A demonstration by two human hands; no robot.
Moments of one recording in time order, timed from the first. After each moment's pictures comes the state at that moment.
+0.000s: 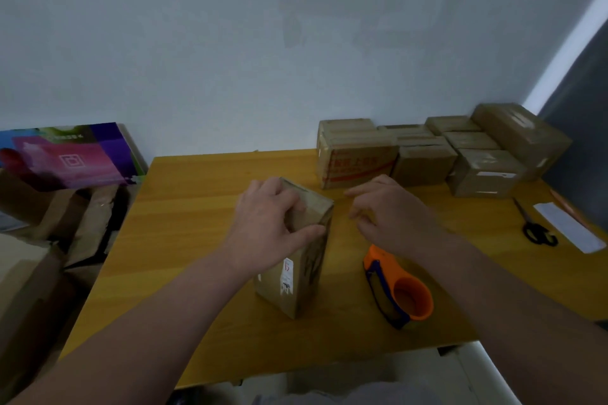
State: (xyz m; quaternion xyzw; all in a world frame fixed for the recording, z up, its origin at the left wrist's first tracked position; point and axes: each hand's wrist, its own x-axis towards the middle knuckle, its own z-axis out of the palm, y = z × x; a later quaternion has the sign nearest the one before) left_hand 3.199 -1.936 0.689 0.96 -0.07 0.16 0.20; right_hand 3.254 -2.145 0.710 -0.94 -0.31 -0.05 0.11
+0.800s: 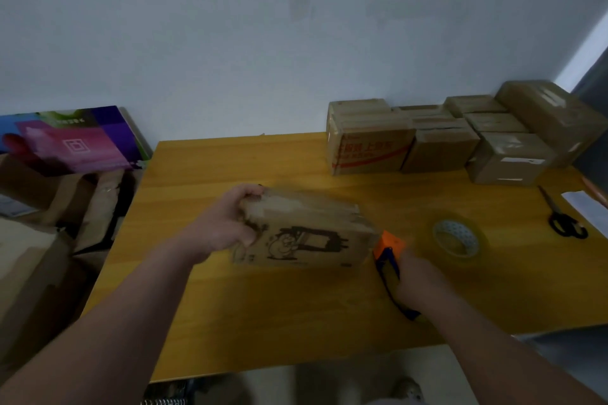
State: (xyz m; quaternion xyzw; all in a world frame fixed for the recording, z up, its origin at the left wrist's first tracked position) left_hand 3.215 -1.865 0.653 0.84 0.09 -0.12 0.52; right_hand 3.250 -2.175 0.590 -0.96 0.03 0.26 0.08
